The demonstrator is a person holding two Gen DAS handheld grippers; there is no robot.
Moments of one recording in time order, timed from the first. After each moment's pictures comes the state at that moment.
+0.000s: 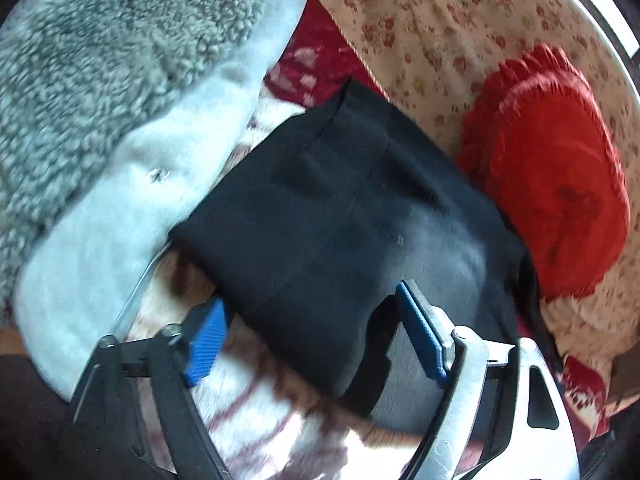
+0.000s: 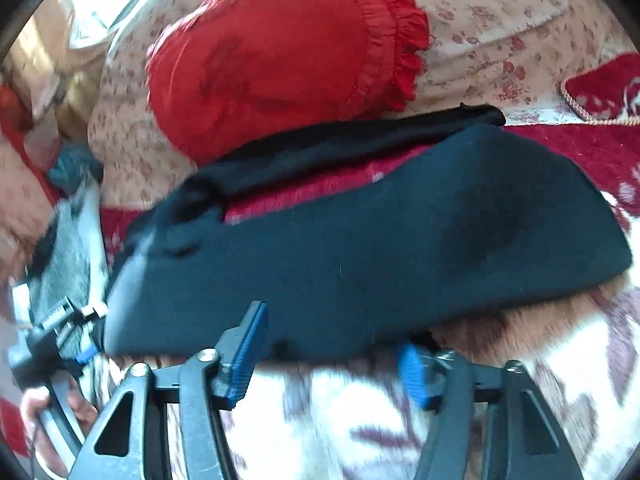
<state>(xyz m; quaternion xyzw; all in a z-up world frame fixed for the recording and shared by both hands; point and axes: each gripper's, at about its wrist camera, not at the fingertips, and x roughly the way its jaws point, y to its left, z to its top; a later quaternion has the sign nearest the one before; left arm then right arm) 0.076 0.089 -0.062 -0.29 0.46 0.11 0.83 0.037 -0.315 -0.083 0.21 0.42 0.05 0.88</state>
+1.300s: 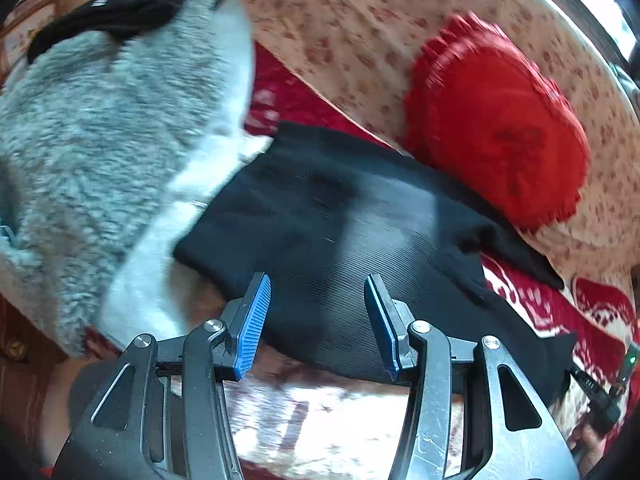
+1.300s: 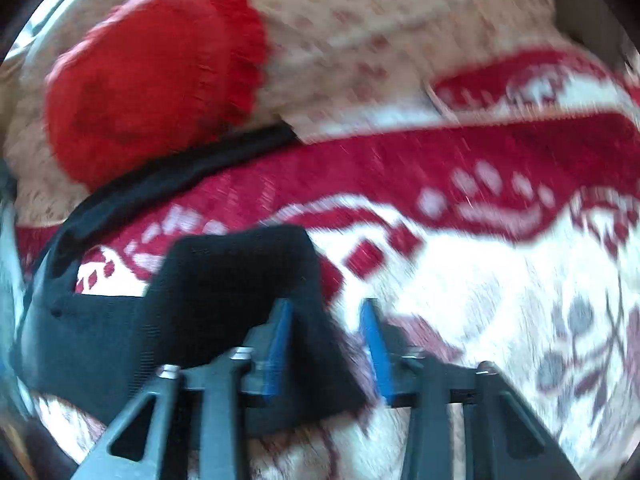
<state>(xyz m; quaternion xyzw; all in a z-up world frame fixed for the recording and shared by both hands) 0.023 0.066 0.001 -0.16 0.47 0.04 0.87 0.011 -0.418 -0.064 0.13 0.47 -0.08 0.87</state>
